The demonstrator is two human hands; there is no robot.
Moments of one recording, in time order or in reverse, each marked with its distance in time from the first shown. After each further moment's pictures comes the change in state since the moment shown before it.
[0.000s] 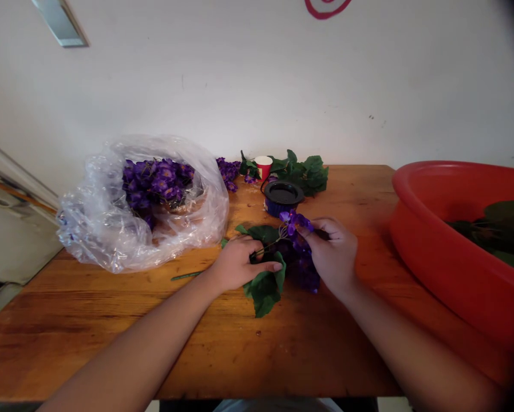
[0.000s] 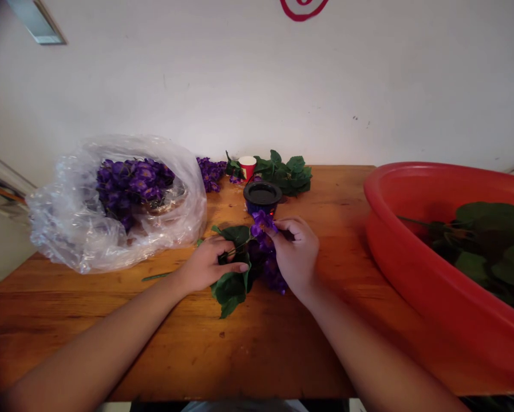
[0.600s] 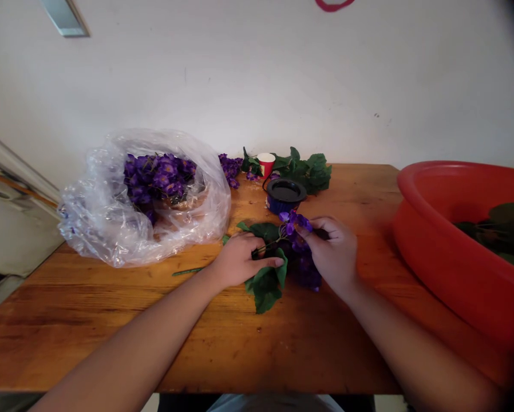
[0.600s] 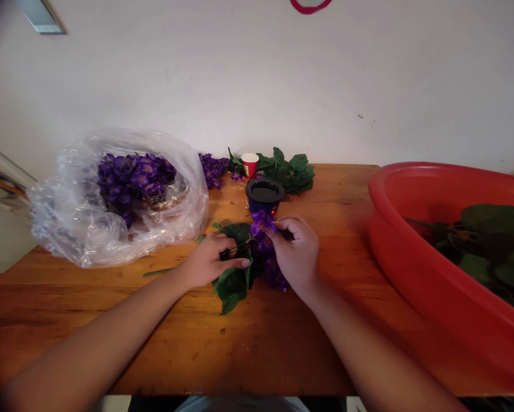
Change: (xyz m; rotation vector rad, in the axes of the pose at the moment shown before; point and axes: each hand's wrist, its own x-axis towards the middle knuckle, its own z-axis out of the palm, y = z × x) left_hand 0.001 0.001 0.000 -0.001 -0.001 0.002; right_hand 0.000 -0.001 0.000 -0.027 -0.071 -0.032
